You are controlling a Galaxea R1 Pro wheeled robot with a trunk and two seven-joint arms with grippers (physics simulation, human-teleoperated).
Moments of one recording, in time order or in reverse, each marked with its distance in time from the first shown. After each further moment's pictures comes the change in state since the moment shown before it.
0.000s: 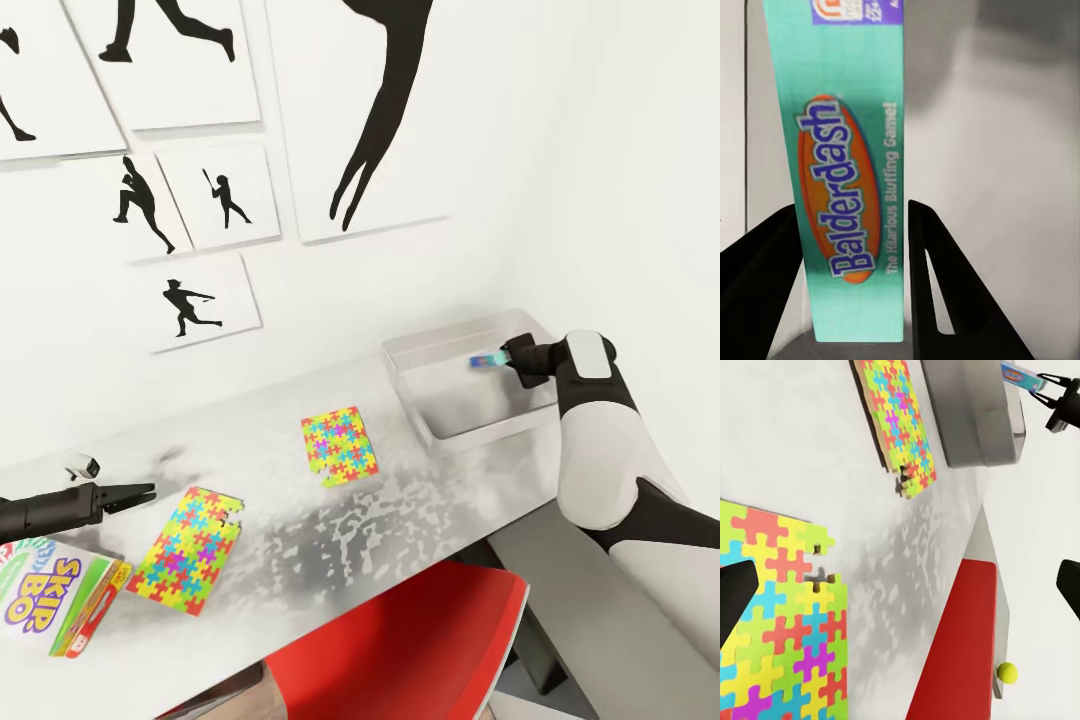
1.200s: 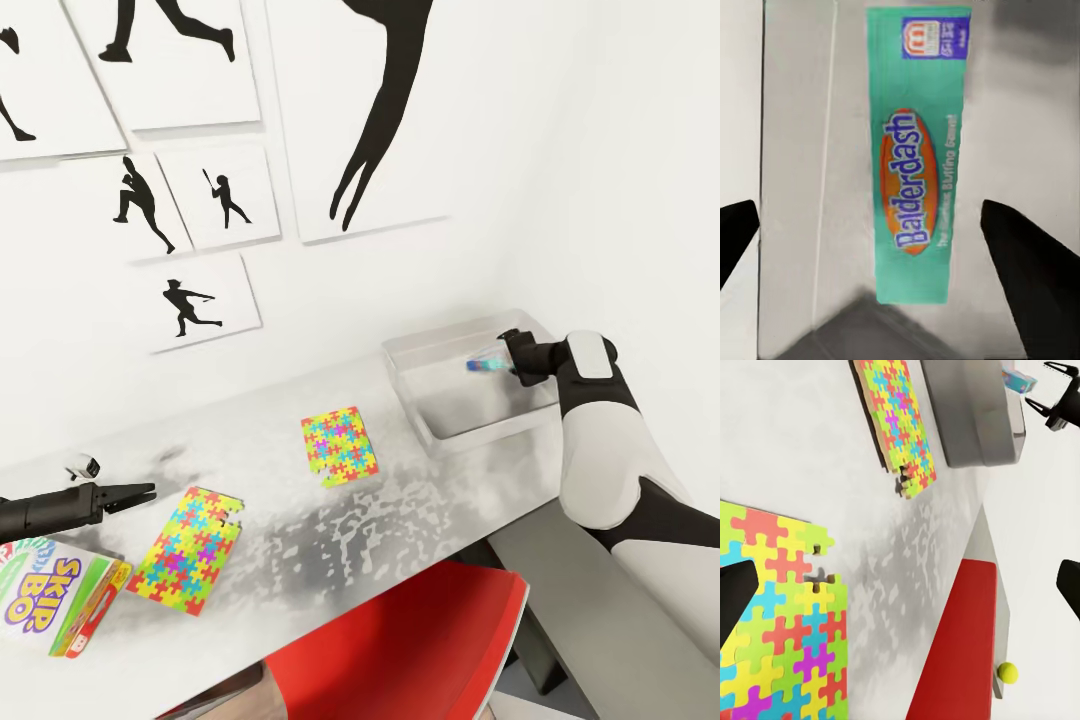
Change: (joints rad) left arm 0.000 0.000 0.000 -0.001 0.000 0.000 0.000; right arm -0.001 -0.008 0.003 0.013 0.001 0.001 0.044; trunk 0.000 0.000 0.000
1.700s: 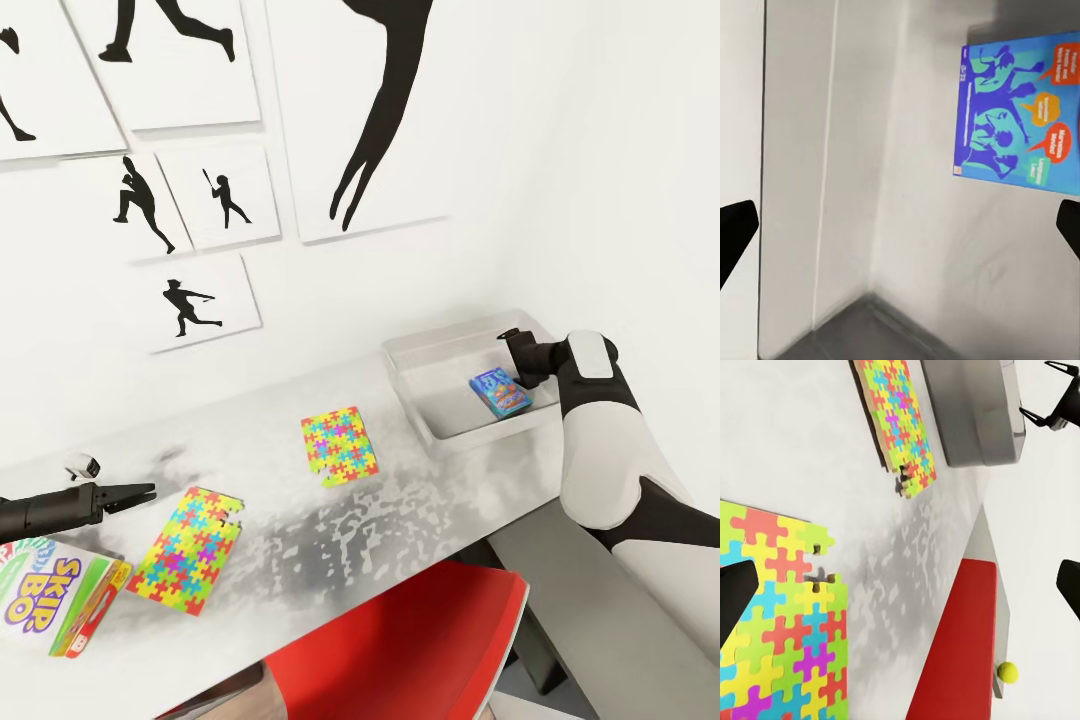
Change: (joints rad) left arm 0.000 0.000 -0.001 0.000 0.000 0.000 0.000; right arm 0.000 -0.002 0.001 -0.001 0.000 0.003 0.001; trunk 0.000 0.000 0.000
